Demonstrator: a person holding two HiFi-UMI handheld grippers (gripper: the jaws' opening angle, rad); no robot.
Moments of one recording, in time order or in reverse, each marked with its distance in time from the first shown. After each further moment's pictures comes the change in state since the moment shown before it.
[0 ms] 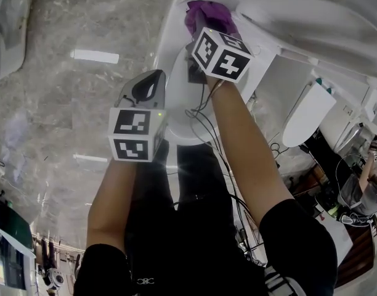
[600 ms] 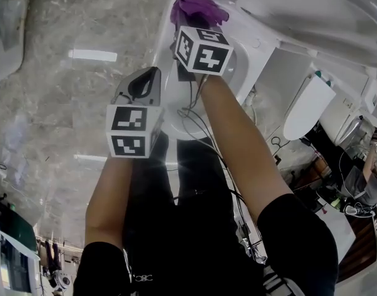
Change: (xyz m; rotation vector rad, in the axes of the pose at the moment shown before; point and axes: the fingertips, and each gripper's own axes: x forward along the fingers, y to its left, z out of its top) left arm -0.012 0.010 -0.005 0.046 0.018 -0.007; right arm 0.008 0.039 -0.023 -0.084 0.062 0.031
